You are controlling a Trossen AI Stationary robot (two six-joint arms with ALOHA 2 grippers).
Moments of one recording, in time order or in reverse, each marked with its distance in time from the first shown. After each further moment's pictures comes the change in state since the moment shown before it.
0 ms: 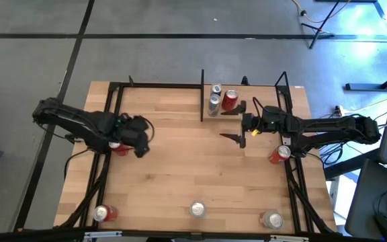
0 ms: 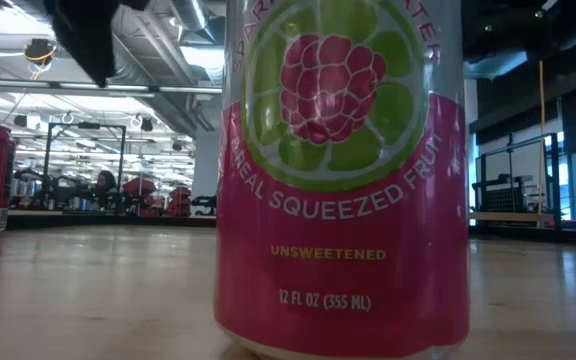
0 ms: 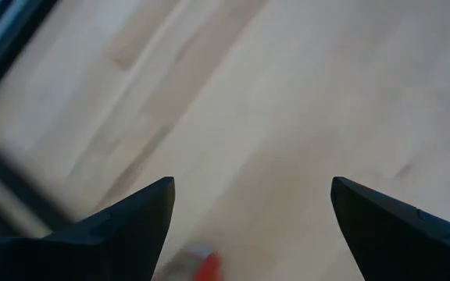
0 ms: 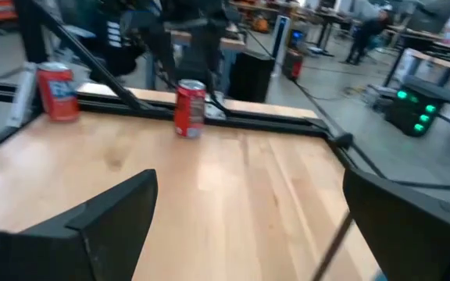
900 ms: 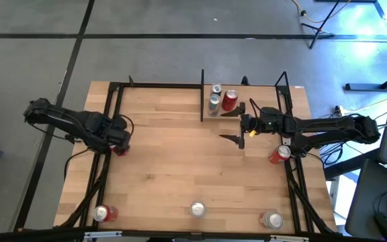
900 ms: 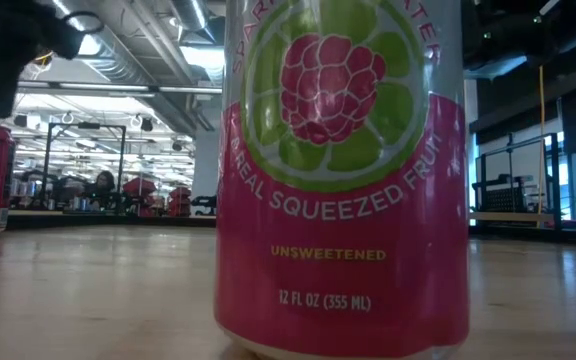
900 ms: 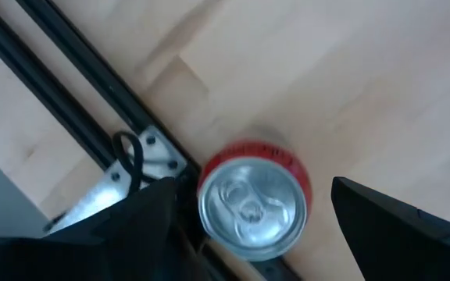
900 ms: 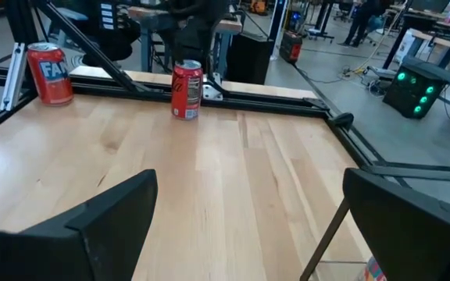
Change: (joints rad) left arm 0.011 -0.239 -0.262 -0.222 0.208 -0.226; right arm 0.000 0.023 -0.009 -0.020 0.009 0.013
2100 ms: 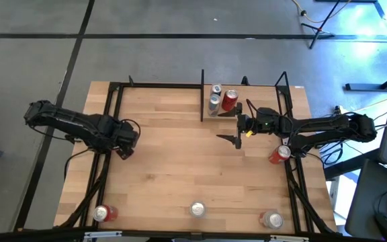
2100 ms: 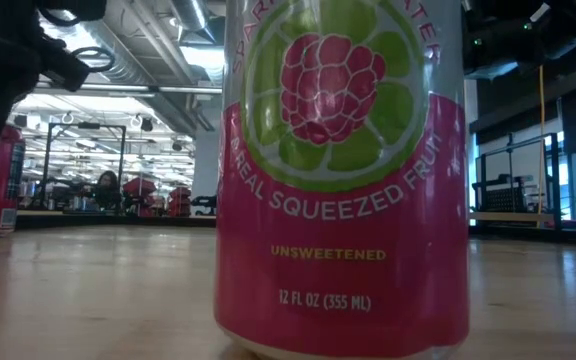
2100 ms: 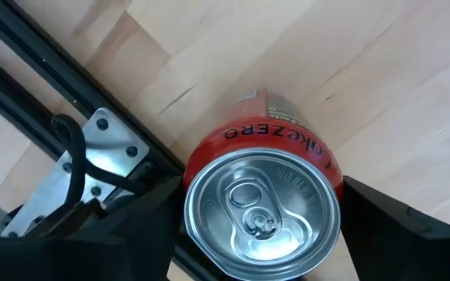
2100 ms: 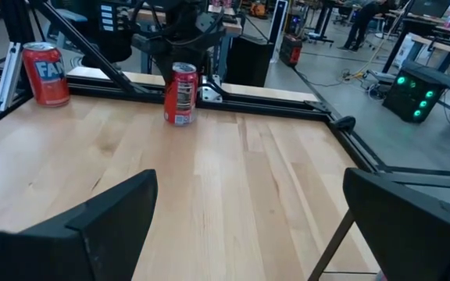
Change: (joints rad) left arm 0.088 0.083 -0.107 0.159 0.140 0.110; right arm 0.000 0.065 0.000 0.079 0.000 -0.008
